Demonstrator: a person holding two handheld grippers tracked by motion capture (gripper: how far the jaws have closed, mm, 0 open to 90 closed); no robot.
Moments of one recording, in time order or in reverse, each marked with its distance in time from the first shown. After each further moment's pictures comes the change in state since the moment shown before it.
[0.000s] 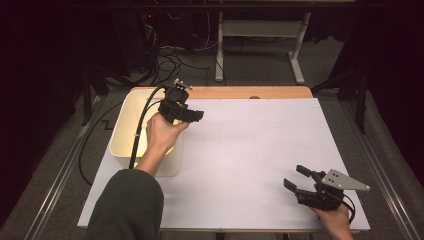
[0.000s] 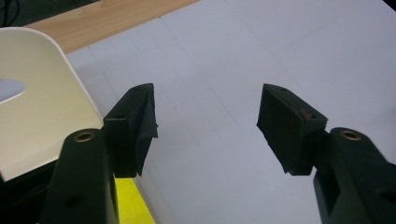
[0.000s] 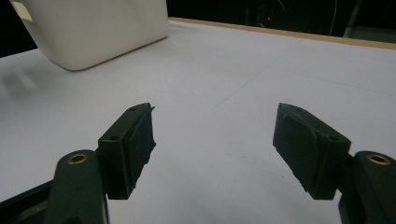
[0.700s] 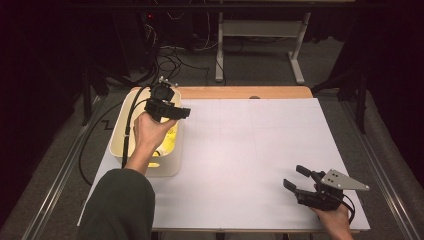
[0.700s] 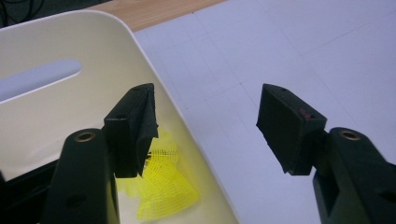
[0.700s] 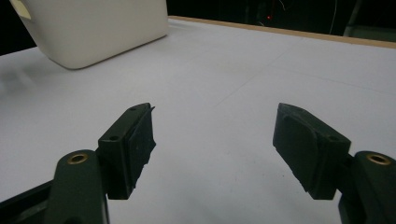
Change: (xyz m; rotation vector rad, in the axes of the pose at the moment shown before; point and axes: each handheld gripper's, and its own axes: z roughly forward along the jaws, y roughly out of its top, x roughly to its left) left arm 0.028 -0.008 -0.014 -0.005 0.046 -0.055; right arm 0.000 0.000 0.000 0.005 -0.002 -0.003
